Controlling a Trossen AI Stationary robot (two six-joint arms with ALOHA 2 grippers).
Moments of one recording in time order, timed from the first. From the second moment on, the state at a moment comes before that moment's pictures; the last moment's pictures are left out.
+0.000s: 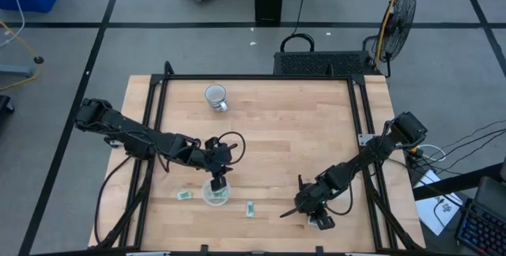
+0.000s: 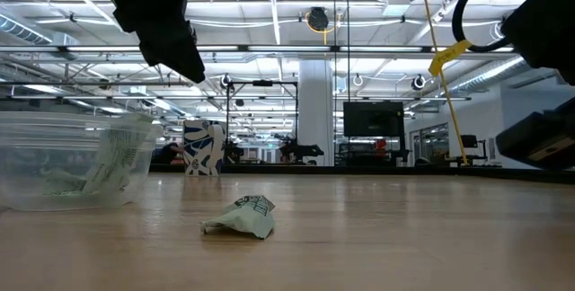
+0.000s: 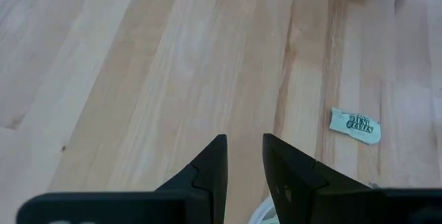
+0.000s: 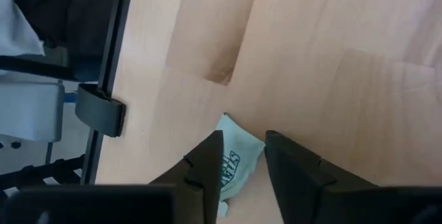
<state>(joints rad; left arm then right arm) -0.30 1.43 0.93 -0.41 -0.19 -0.51 0.58 1.71 0.78 -0.18 -0.39 0.43</state>
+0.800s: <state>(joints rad) -0.30 1.43 0.93 -0.41 -0.19 -0.50 0.47 1.49 0.78 -0.26 -0.29 0.46</state>
